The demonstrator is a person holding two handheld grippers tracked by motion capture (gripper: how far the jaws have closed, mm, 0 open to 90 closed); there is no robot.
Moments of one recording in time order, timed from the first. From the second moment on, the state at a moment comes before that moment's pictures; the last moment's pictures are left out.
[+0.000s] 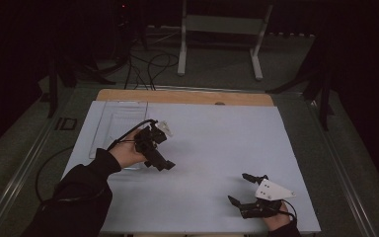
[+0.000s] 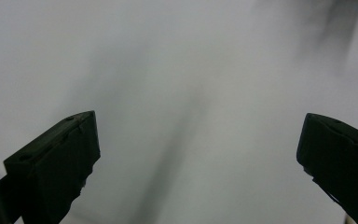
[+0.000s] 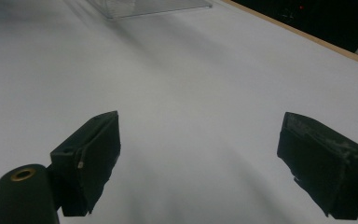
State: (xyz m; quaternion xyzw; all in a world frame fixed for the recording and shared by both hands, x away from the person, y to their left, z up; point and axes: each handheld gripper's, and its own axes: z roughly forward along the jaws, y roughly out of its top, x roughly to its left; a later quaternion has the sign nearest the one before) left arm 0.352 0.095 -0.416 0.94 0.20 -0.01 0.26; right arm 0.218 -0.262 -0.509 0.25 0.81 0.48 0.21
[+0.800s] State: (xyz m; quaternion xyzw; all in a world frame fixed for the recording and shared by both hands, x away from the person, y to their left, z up) left arm 0.316 0.090 -0.443 0.95 0.17 -0.02 0.28; right arm 0.217 -0.262 -0.508 0.25 0.81 0.48 0.21
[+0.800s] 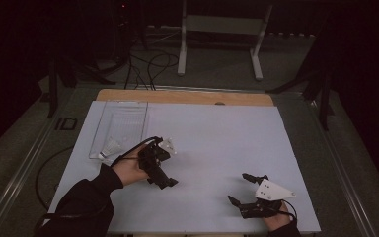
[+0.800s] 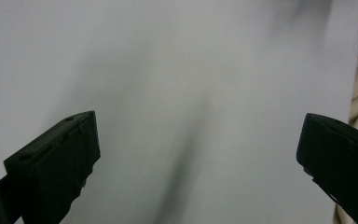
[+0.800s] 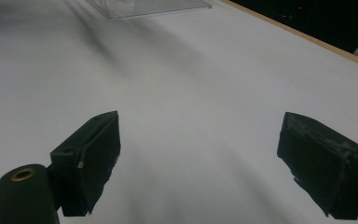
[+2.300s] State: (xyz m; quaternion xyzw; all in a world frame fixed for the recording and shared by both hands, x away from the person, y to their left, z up) left arm 0.245 0.164 -0.488 0.92 0.24 0.03 0.31; right arm 0.218 -0.260 -0.510 0.25 0.82 0.48 0.21
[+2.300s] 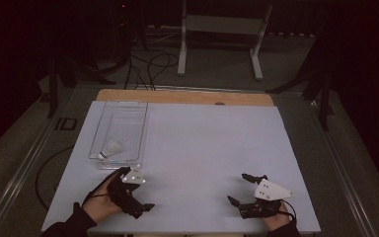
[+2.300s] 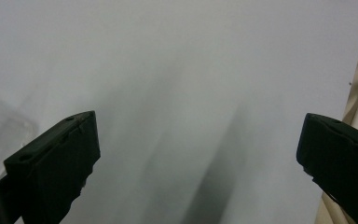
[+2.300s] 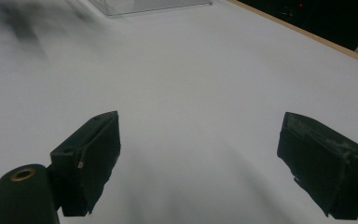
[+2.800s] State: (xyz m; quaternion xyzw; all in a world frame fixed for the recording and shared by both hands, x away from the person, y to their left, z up) left arm 0.234 0.180 -0.505 0.89 0.27 0.05 0.35; right arm 0.218 -0.260 -0.510 0.25 0.82 0.47 0.21
